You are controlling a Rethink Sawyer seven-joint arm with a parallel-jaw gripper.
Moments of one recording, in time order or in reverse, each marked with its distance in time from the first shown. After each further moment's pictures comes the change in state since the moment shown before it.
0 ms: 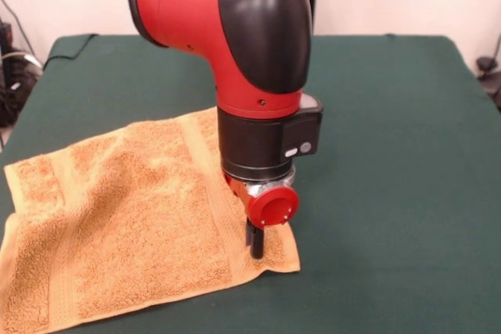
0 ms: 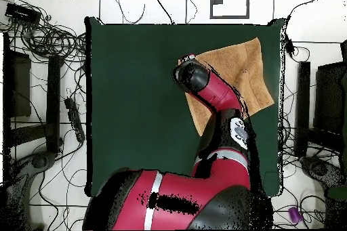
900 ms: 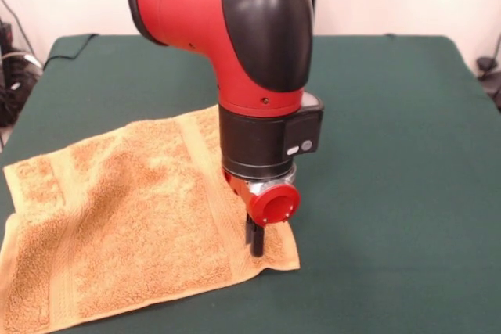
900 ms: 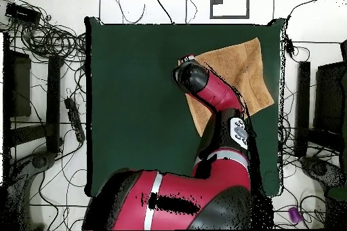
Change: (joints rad) arm 0.000 -0.004 -0.001 0.000 -0.032 0.000 0.000
